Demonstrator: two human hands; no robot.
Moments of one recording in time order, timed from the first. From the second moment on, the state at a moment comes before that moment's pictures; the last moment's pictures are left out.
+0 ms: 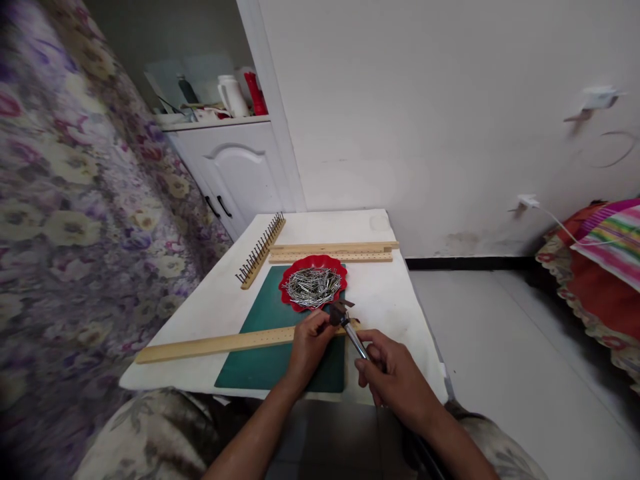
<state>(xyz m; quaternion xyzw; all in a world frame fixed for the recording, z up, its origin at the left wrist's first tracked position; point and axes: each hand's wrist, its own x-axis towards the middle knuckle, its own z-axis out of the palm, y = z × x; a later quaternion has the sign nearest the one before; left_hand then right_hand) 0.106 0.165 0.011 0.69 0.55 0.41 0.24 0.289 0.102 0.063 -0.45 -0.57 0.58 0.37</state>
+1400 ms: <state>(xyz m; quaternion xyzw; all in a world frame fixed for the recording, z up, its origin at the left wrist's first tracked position) 0.057 0.153 0.019 0.76 0.53 0.35 0.17 0.295 0.119 0.057 -0.43 -0.52 0.57 0.47</state>
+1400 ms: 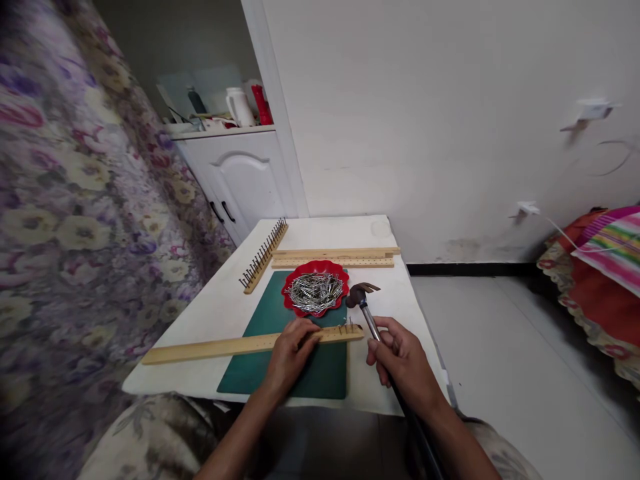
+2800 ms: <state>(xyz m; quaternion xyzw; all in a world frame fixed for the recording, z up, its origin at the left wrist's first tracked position) 0.099 0.179 0.010 0.73 0.53 0.38 0.22 0.280 0.111 0.062 -0.45 -0.56 0.57 0.39</state>
